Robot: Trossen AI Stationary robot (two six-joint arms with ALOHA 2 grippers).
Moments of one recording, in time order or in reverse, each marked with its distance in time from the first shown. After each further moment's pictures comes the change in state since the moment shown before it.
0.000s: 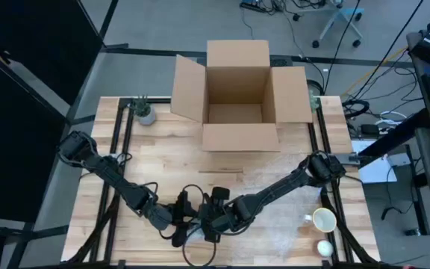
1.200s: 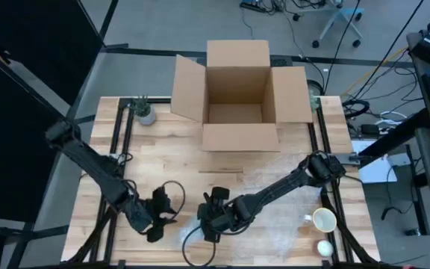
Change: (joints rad) left arm -0.143 -0.249 -0.082 -0.388 0.005 -0.198; right arm 0.000 0.001 0.000 0.000 -0.004 -0.004
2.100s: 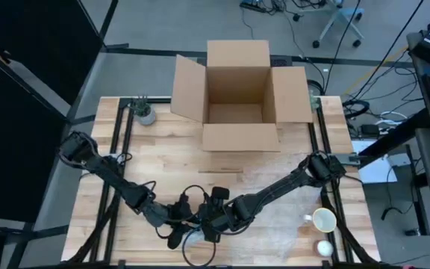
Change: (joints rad) left arm 0.153 0.272 0.004 0.591 0.100 0.144; right arm 0.000 0.000 0.000 -0.001 0.000 -0.004
